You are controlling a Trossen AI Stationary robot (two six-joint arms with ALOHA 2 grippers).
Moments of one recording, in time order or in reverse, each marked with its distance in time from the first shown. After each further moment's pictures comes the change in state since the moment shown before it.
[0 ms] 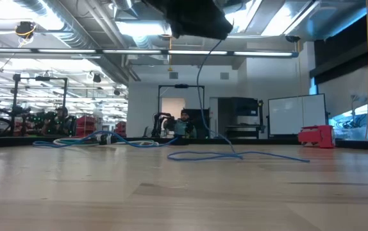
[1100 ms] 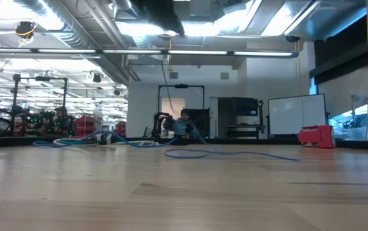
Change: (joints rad) left arm 0.014 -0.171 -0.003 -0.289 -0.412 0.097; right arm 0.036 0.000 0.000 -0.030 -0.077 -0.014
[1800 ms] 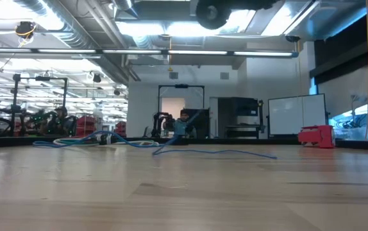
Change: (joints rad) left arm 0.006 -0.191 0.000 0.186 0.314 -0.053; right arm -0.146 0.106 0.000 -0.020 0.055 -0.013
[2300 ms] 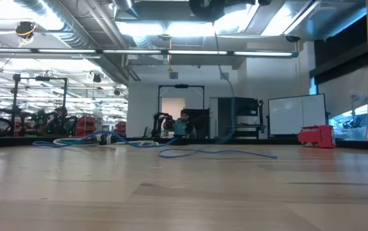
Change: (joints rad) left arm -0.024 0.254 0.000 0.376 0.004 0.105; right arm -0.005 0.031 0.000 0.099 -0.088 0.136
